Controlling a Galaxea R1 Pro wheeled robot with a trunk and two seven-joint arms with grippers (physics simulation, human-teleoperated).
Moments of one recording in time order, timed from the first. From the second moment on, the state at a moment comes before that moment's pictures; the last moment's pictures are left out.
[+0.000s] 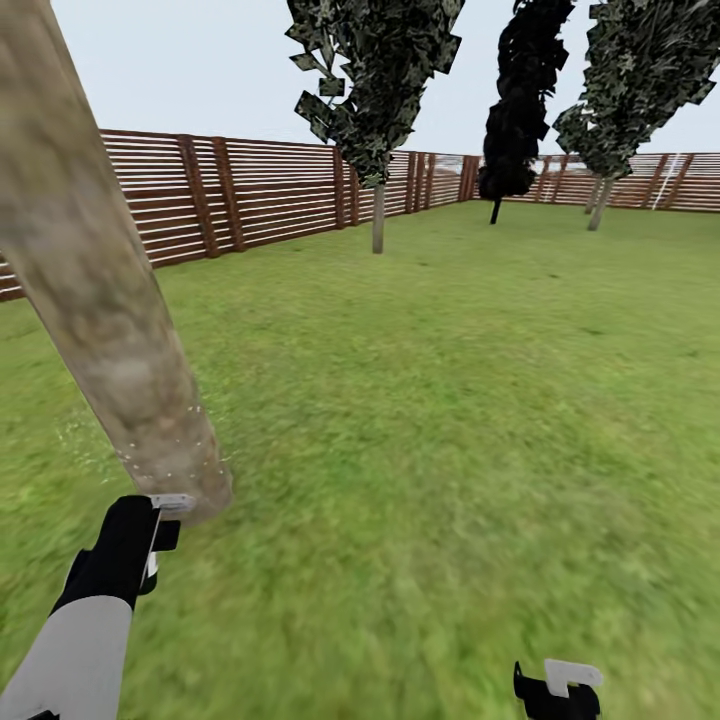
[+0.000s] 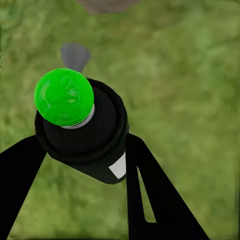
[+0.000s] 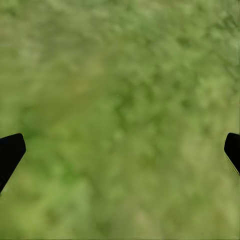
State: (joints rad) left arm -0.69 0.06 0.43 -0.90 -0.56 0.91 -0.15; right arm -0.45 -0.07 -0.66 -0.06 0.63 -0.49 -0.22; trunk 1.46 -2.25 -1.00
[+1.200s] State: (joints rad) left arm -0.77 0.03 0.41 -0.90 -0.56 0.92 -0.15; right arm -0.45 -0.07 -0.66 -0.06 0.63 -0.49 -0.22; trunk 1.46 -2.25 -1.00
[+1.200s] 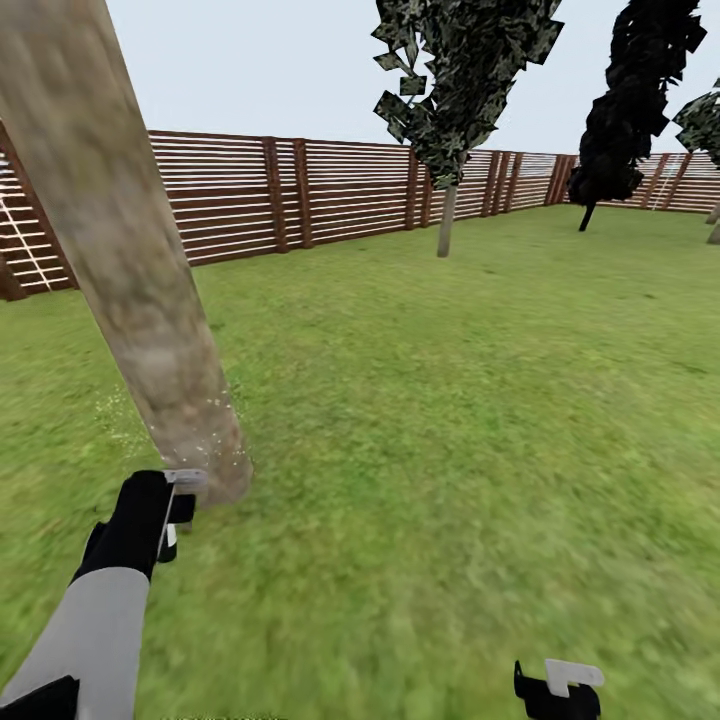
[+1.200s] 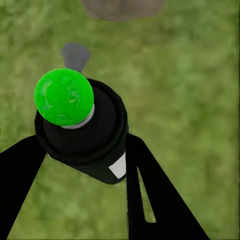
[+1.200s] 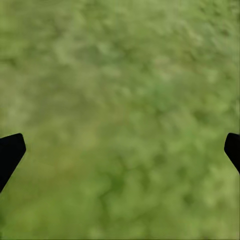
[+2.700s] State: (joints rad) left arm -0.59 0.09 0.43 -0.89 -0.55 0.65 -0.16; right arm -0.45 -0.07 -0.65 -0.06 0.64 -0.49 -0.22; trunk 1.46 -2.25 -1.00
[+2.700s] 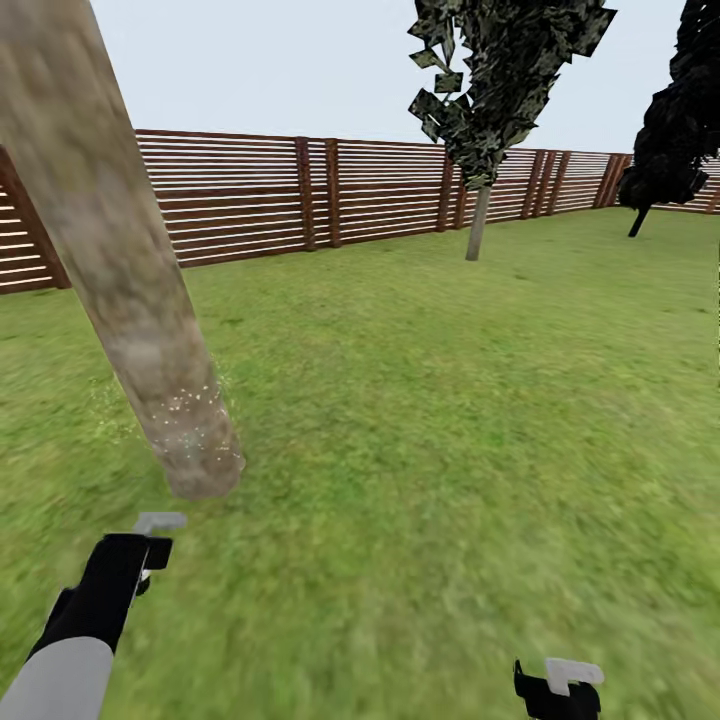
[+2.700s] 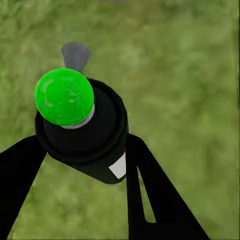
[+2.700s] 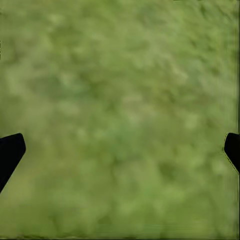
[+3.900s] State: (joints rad) left arm -0.55 0.01 -0.13 -0.59 -0.82 0.09 -1.09; right arm -0.59 0.14 -0.14 -0.55 0.92 -0.35 0.98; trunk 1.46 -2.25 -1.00
